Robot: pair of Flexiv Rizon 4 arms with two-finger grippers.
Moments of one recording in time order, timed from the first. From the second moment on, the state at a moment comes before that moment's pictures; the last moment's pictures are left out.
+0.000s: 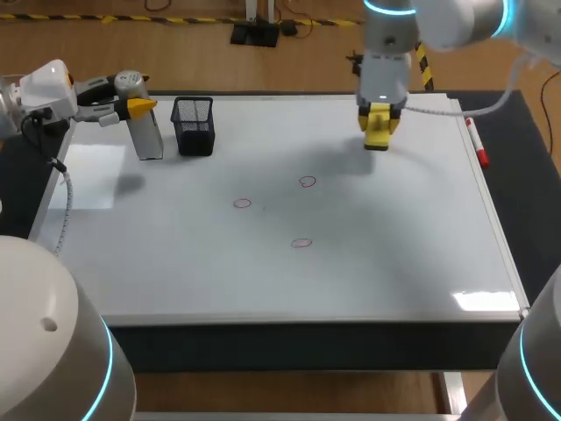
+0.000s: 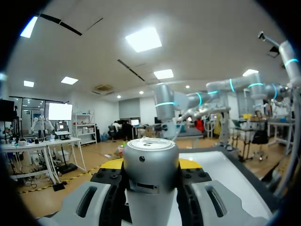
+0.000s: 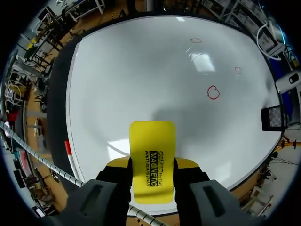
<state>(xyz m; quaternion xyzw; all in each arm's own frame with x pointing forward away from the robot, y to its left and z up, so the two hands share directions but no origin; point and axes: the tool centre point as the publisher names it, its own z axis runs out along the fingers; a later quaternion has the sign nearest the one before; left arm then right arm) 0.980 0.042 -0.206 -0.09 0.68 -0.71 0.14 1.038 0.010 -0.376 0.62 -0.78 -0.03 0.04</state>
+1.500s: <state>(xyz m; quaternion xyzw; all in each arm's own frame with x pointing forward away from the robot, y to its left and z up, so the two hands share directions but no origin) 0.959 0.017 -0.203 -0.05 0.69 -0.71 0.11 1.008 -0.042 -0.370 0.57 -0.82 -0.02 0.05</state>
